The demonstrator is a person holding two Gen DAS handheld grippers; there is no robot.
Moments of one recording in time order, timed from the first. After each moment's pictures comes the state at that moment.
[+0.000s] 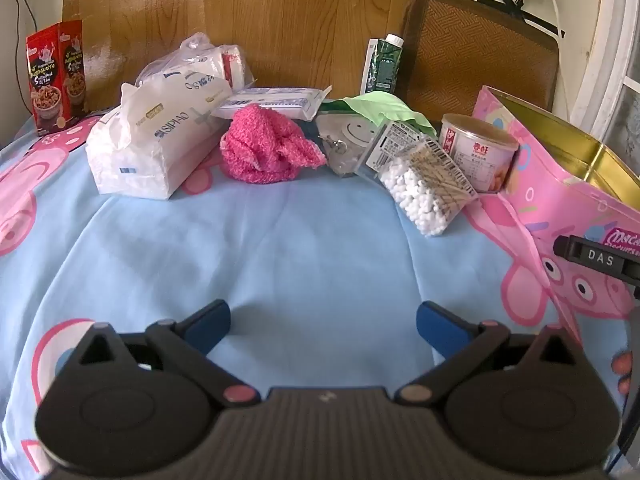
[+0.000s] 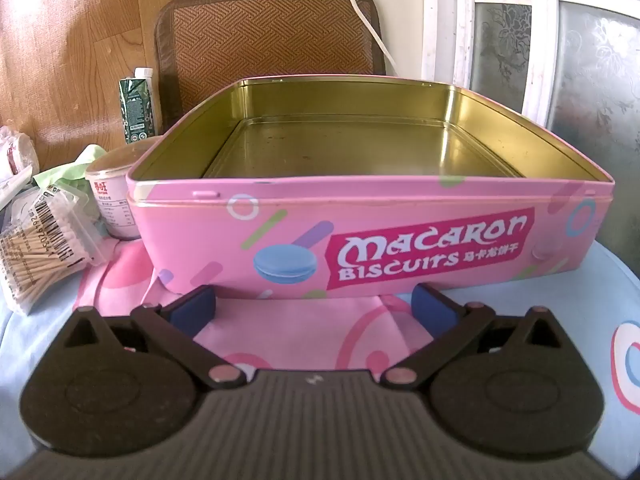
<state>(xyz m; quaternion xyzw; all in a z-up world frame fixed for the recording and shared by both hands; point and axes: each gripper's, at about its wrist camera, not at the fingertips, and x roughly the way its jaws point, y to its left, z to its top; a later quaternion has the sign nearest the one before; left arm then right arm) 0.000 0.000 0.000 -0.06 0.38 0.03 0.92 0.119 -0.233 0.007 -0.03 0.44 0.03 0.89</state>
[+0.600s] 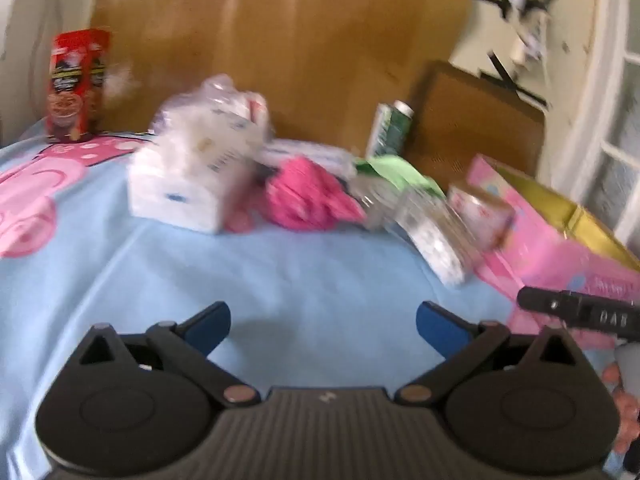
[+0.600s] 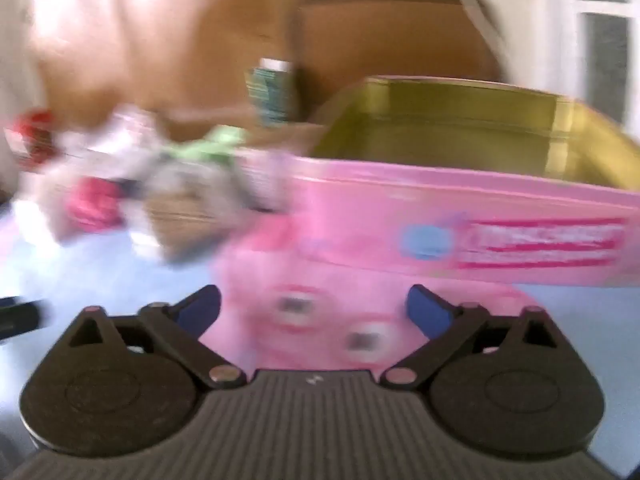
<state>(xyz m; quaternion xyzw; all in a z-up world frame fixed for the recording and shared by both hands) -0.022 0.055 0.003 -0.12 0.28 0.01 0.95 0.094 -0.216 0.028 0.02 0.45 0.24 0.86</state>
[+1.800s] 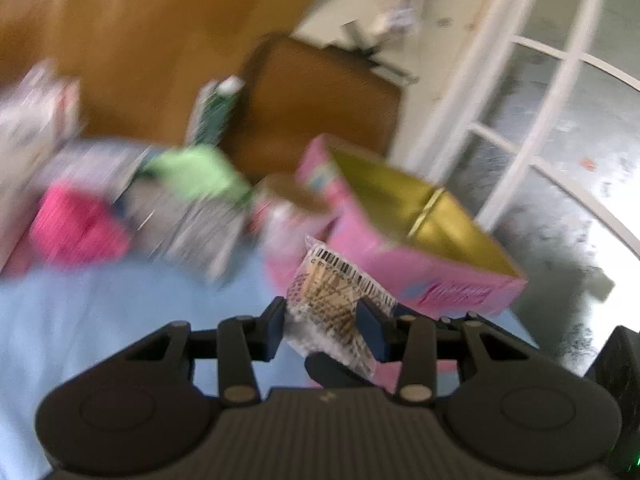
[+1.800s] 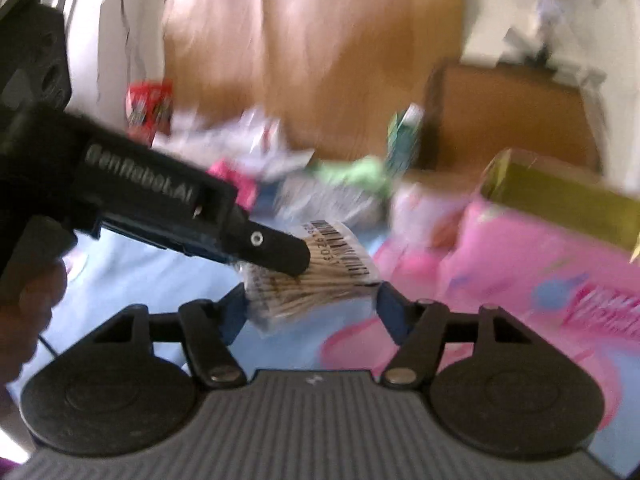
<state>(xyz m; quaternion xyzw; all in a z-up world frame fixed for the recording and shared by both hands) 0.030 -0.039 0.042 -0.13 0.29 -0.22 0.92 0.044 -0.180 0.043 -0.05 0.32 0.35 0.88</state>
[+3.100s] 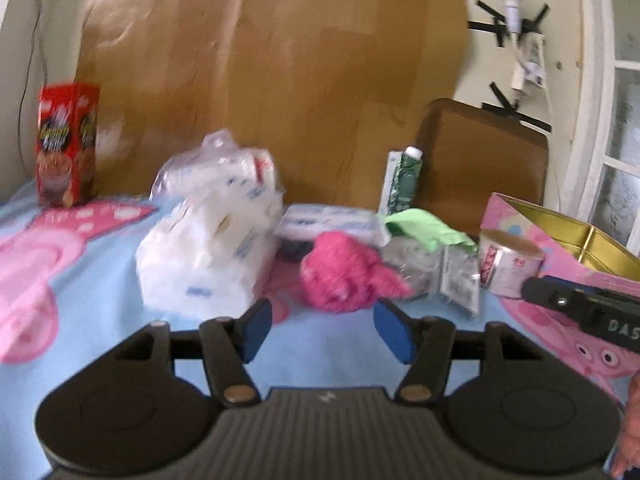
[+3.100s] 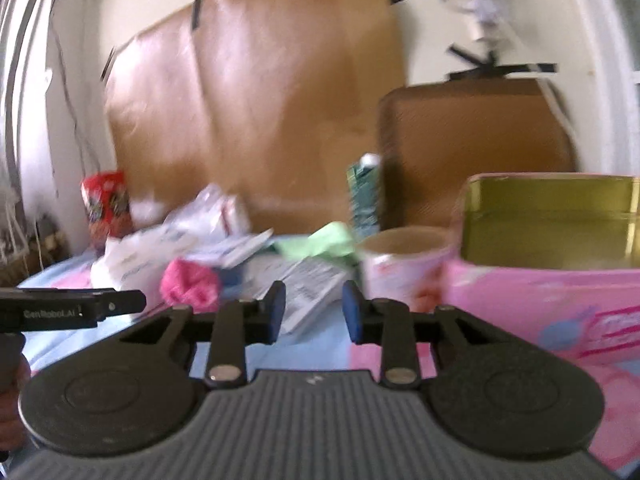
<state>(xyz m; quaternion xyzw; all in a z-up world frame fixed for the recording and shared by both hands) -0.020 0.077 0.006 -0.08 0.22 0.01 0.97 0.080 -0.161 0.033 0.05 0.31 0.30 0.90</state>
